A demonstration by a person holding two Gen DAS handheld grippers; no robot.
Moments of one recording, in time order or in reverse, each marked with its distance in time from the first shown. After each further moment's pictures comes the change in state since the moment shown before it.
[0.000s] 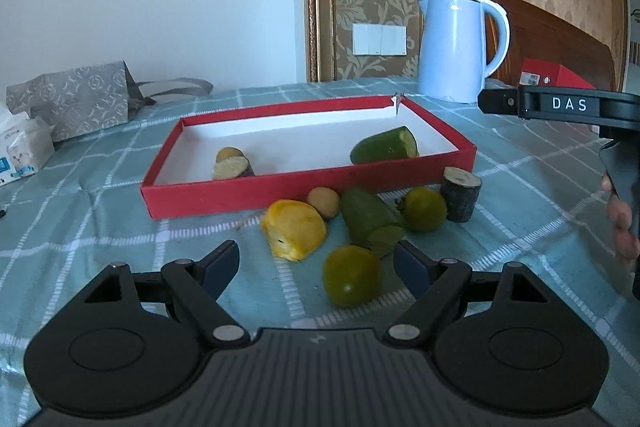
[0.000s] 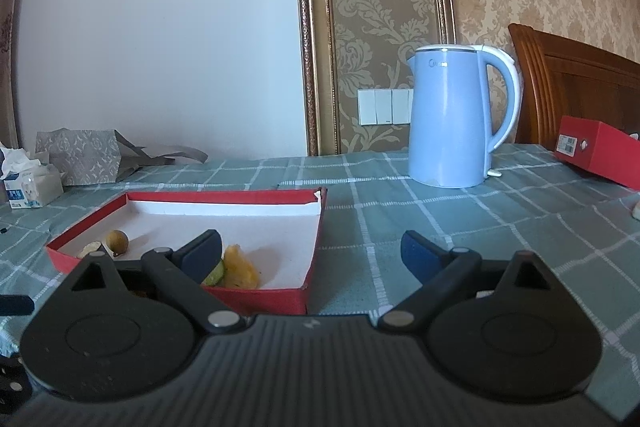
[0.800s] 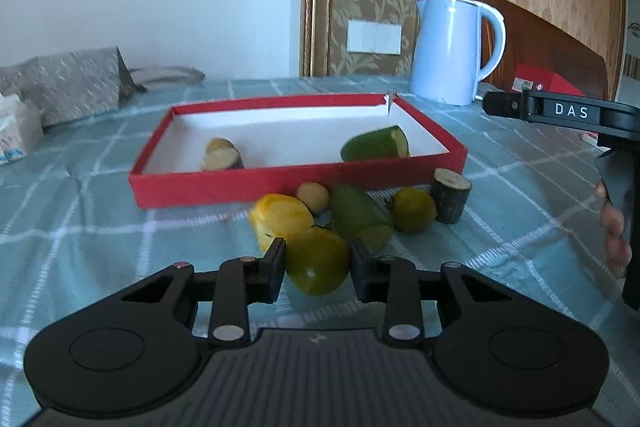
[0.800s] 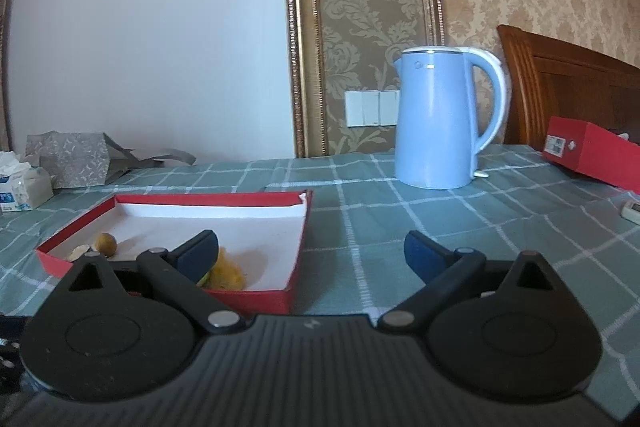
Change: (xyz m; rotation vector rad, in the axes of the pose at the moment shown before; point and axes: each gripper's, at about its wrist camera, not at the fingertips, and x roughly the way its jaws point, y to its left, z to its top) left arm -0.003 0.005 -0.001 -0.034 0.002 -0.039; right arm -0.004 -0.007 0.001 0.009 -0.005 -0.038
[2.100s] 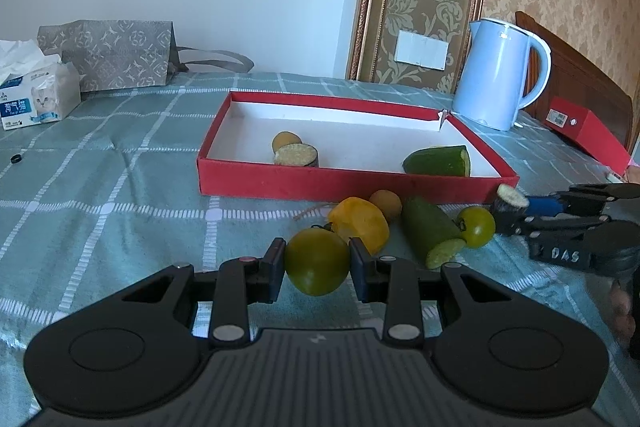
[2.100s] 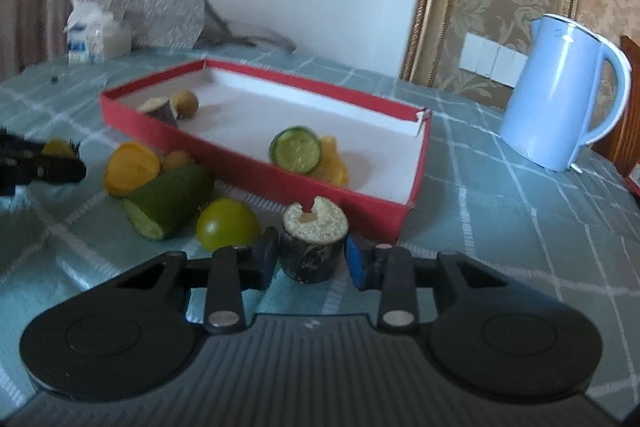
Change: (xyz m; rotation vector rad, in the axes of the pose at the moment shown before) left arm -0.001 0.047 0.000 -0.137 0.008 0.042; right arm 0.026 0.053 -0.032 -0.308 0.254 0.214
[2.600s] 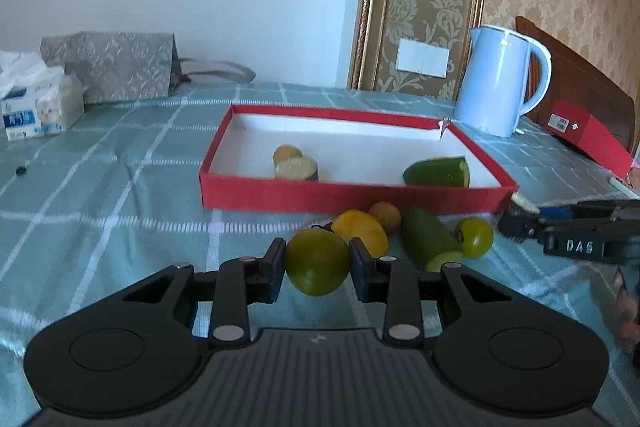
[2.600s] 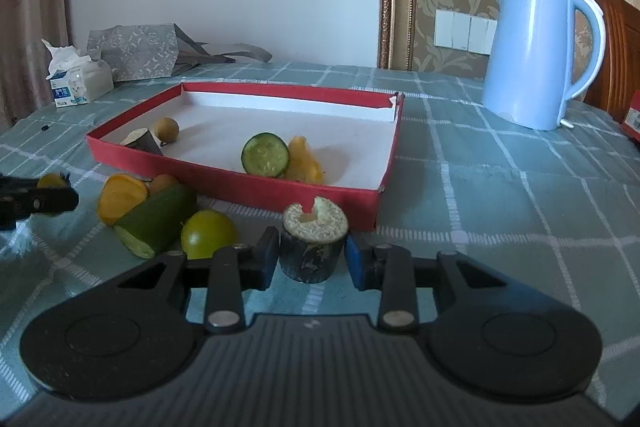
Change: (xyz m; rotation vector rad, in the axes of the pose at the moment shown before) left arm -0.005 -0.006 0.008 0.015 -0.032 0.015; right arm -0.004 -0.022 -0.005 0.156 0.004 0.021
